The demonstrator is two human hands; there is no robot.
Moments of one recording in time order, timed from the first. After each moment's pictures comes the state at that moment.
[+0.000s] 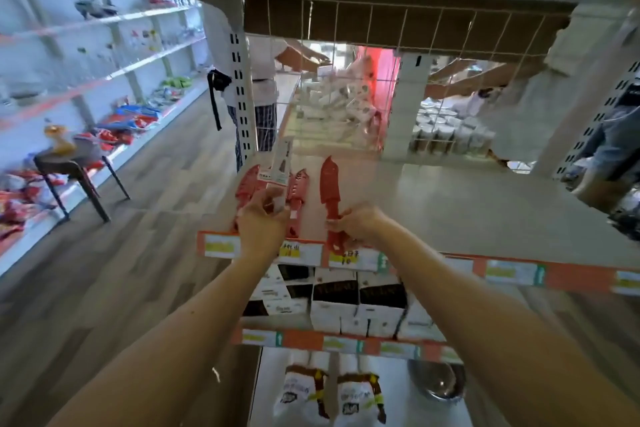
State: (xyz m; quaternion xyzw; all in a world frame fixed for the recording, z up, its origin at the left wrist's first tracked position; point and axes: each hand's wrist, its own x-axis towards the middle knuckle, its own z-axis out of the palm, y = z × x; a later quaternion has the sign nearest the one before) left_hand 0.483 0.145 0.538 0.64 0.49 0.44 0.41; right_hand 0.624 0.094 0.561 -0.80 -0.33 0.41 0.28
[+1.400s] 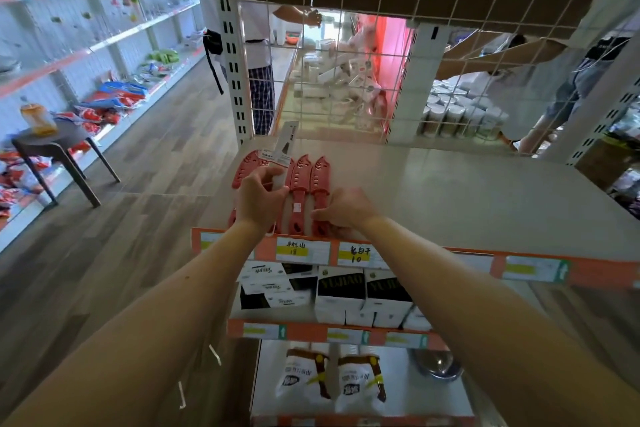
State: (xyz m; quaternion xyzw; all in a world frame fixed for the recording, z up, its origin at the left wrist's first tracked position) left_hand 0.490 0.198 0.532 0.69 0.47 0.38 0.40; right_hand 0.624 0.135 0.540 -0.84 -0.47 0.23 0.16
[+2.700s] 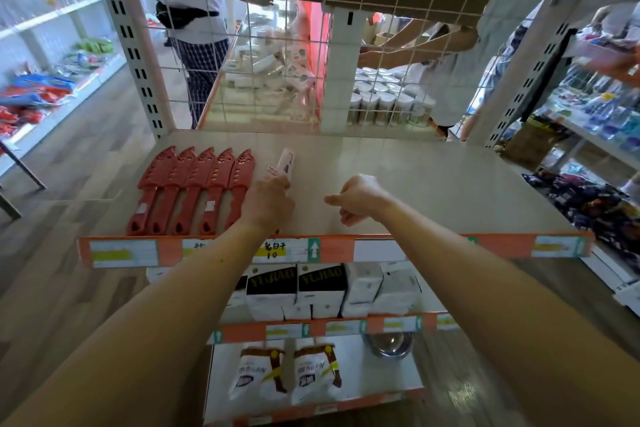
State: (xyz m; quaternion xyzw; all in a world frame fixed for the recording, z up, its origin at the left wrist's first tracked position) left_hand 0.603 0.141 0.530 0.86 0.44 0.14 0.22; right_hand 0.729 0.058 0.559 -0.86 -0.32 0.31 0.24
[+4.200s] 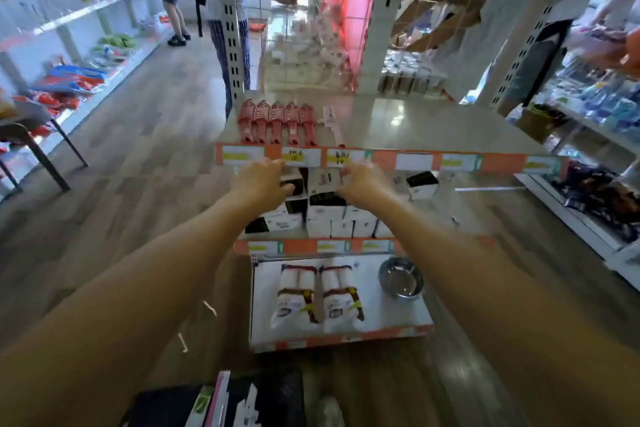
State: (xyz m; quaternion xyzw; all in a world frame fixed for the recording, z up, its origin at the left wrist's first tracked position) left_hand 0.377 0.064 0.543 0.91 0.39 0.03 0.12; right_hand 0.510 -0.042 0.556 -0.88 -0.44 0.11 0.12
